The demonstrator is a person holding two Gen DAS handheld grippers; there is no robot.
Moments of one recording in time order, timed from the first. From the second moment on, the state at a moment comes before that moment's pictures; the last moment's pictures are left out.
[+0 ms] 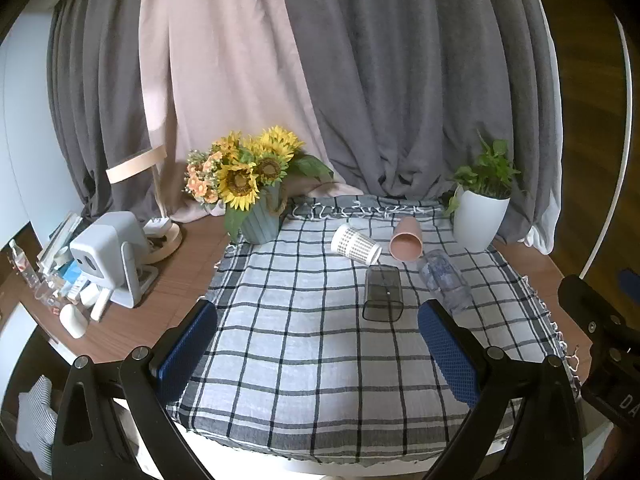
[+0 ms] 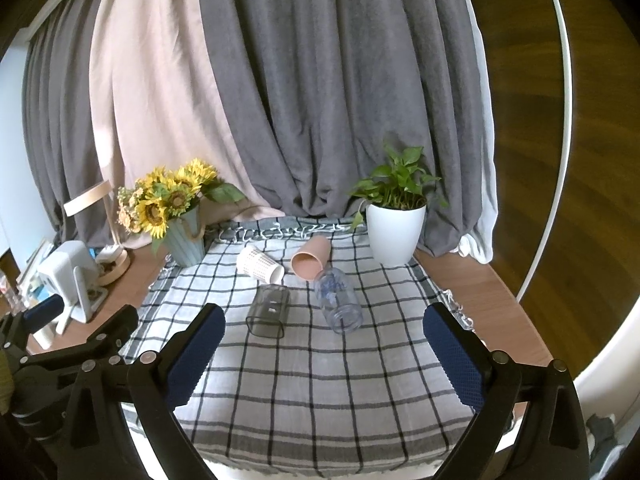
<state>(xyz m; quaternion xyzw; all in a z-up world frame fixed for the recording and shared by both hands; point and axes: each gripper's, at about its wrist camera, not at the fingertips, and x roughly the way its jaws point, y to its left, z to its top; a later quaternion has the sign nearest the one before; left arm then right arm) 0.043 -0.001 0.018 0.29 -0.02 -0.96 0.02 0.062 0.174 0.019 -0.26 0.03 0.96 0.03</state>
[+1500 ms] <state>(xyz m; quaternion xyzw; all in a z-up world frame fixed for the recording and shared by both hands) 0.014 -0.016 0.003 0.32 0.00 -0.95 0.04 0.036 0.169 0.006 -0.28 0.04 0.96 0.03</state>
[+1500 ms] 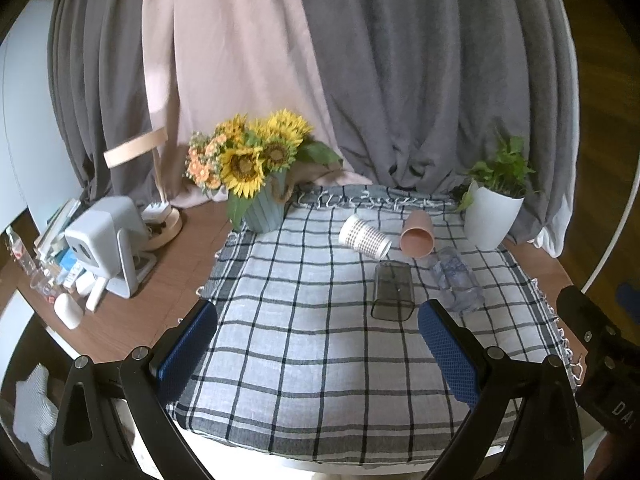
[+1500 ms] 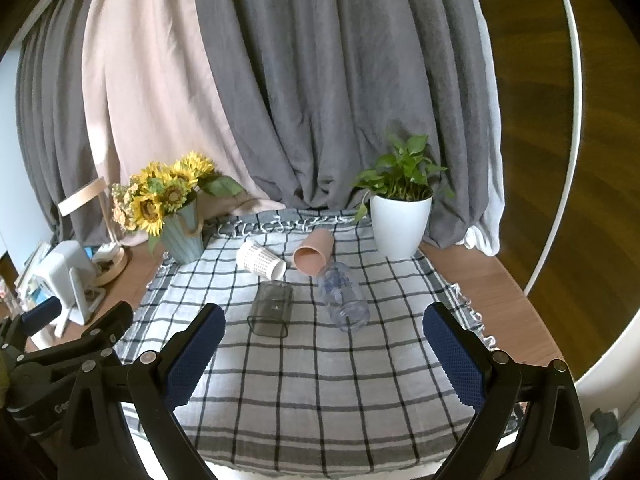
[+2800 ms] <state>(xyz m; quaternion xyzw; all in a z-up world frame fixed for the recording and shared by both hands) -0.269 -0.097 -0.181 0.53 0.13 -0.82 0.18 -0.361 0.039 -0.165 -0.56 -0.19 0.80 -0.14</state>
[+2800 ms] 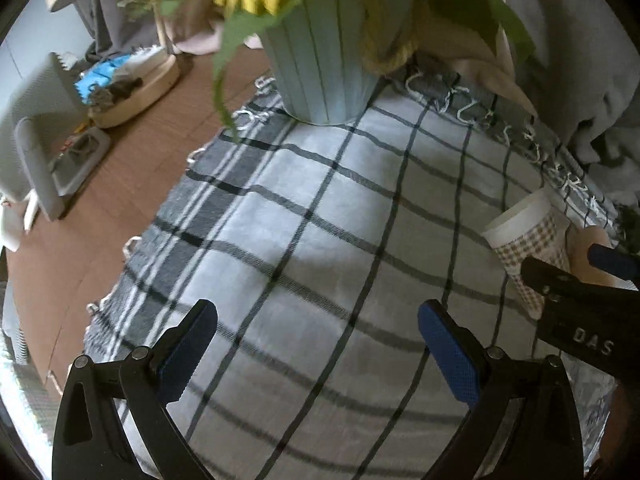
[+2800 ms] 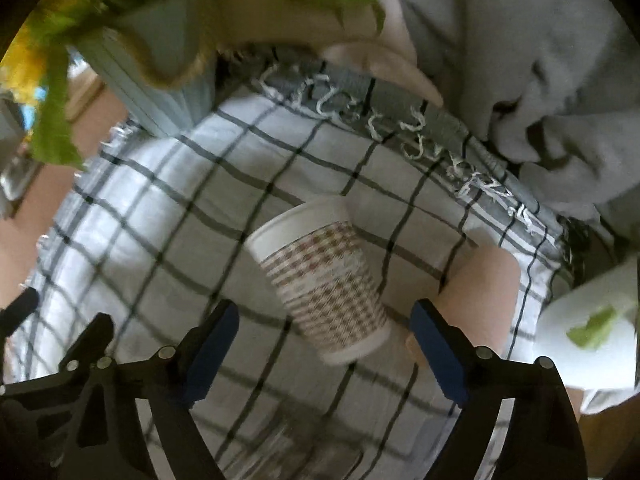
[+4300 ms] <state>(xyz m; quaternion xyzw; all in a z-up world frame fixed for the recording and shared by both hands) -0.147 -0.077 -0.099 0.48 -0.01 -0.87 0.00 -0.140 0.109 -0.113 -0.56 0.14 0.82 -0.04</state>
